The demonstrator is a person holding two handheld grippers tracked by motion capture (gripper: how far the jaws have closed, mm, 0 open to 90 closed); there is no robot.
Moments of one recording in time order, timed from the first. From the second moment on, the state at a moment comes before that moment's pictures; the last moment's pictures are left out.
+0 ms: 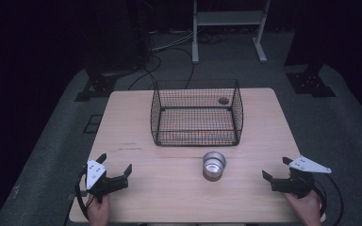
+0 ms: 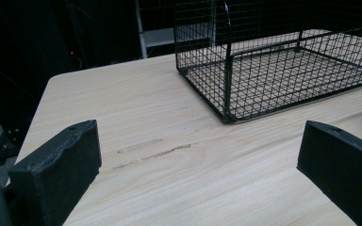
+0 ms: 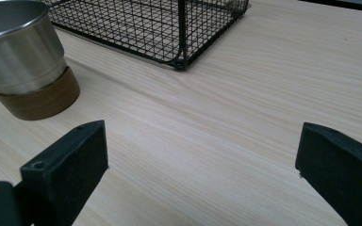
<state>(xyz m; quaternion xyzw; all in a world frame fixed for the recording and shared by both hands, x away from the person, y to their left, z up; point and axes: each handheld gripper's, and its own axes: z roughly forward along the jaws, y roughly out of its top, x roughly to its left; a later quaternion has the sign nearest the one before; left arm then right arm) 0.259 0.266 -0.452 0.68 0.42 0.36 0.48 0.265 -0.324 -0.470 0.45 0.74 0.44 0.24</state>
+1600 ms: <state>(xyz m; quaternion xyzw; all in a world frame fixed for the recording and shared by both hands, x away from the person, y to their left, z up) 0.259 0.268 -0.451 0.67 0.42 0.37 0.49 0.258 -0.269 -0.455 0.36 0.80 0.44 0.20</state>
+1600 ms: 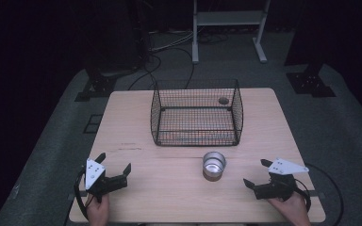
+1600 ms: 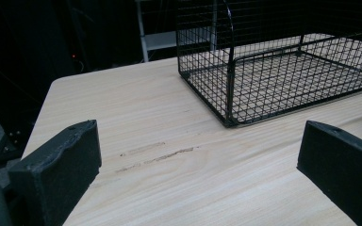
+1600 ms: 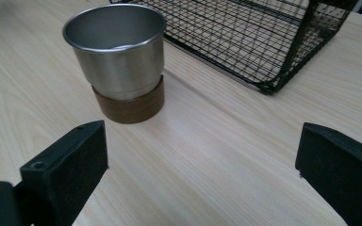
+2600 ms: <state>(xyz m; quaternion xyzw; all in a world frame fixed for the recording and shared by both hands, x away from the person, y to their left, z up) 0.257 0.272 -0.451 0.67 0.42 0.37 0.49 0.278 -0.205 -0.458 0.31 0.83 0.44 0.16</state>
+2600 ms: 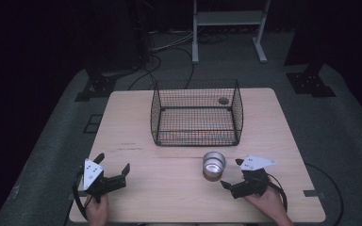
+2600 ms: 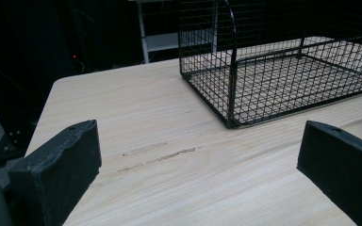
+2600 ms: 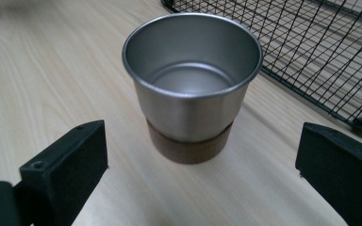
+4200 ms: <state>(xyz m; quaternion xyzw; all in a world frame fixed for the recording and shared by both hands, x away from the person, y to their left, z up) 0.252 0.278 -0.449 0.66 0.43 0.37 0.50 0.314 -0.160 -0.459 0.31 0.84 0.42 0.14</state>
